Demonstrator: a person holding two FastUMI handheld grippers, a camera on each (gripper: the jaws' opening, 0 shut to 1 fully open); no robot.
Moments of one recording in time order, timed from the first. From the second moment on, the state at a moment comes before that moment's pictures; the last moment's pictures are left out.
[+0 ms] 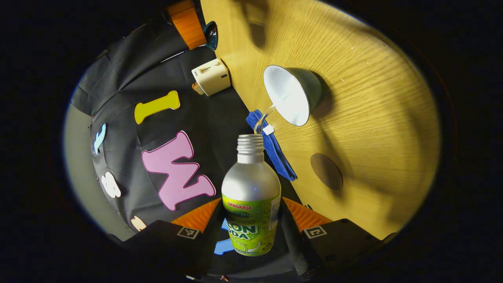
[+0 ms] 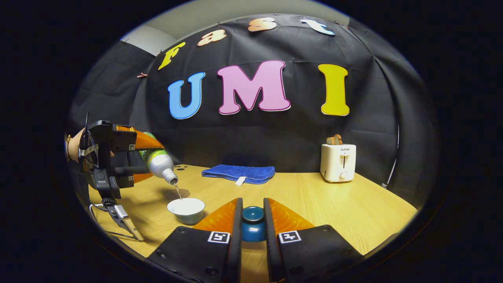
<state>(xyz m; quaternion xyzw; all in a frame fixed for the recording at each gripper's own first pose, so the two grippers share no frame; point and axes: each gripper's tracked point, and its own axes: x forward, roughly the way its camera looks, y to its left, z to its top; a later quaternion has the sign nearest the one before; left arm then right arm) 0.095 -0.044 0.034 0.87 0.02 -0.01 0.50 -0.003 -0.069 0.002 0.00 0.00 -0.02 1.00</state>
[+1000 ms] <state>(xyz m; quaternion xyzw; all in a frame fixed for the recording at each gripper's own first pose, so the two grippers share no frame) 0.099 -0.065 0.069 0.94 -0.04 0.00 0.34 -0.004 -0.068 0.003 0.00 0.00 -0.02 1.00</state>
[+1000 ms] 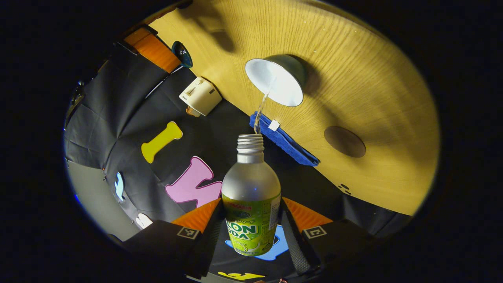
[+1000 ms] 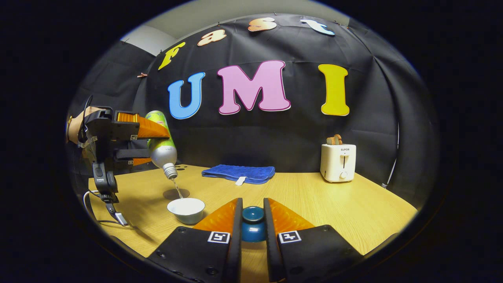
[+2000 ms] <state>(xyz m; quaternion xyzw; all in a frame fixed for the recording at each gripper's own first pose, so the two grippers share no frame) 0.078 -0.079 -0.021 0.58 0.06 -0.11 0.80 -0.003 -0.069 0.002 0.00 0.00 -0.02 1.00</state>
